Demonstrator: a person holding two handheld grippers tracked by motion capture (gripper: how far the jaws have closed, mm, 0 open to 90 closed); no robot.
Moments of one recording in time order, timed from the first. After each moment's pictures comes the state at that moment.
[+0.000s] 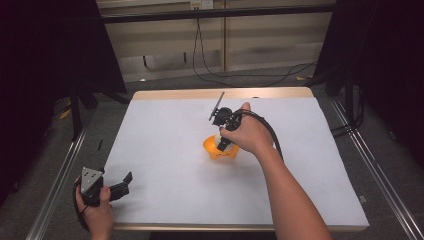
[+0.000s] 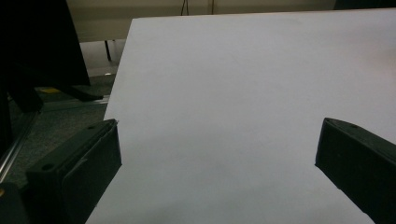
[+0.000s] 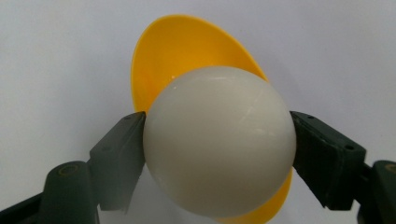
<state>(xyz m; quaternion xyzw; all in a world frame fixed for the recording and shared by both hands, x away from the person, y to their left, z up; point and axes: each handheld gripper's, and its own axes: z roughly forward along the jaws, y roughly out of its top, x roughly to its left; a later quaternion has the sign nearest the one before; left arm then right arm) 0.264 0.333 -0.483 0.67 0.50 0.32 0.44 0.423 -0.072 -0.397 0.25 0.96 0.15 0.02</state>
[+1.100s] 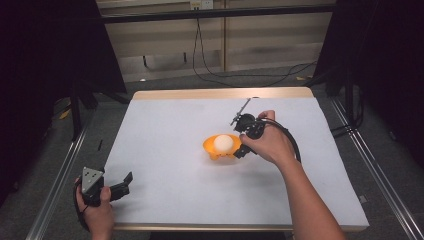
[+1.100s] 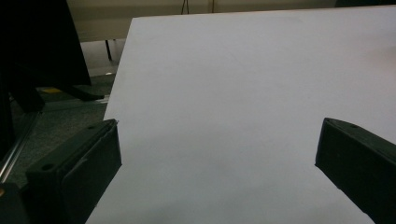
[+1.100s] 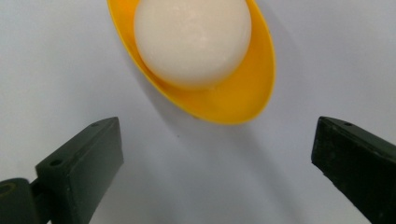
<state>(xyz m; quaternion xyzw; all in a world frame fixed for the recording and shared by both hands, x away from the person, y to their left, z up) 0.264 0.332 -0.483 0.68 0.50 0.32 0.44 0.388 -0.128 -0.401 0.31 0.93 0.17 0.04</state>
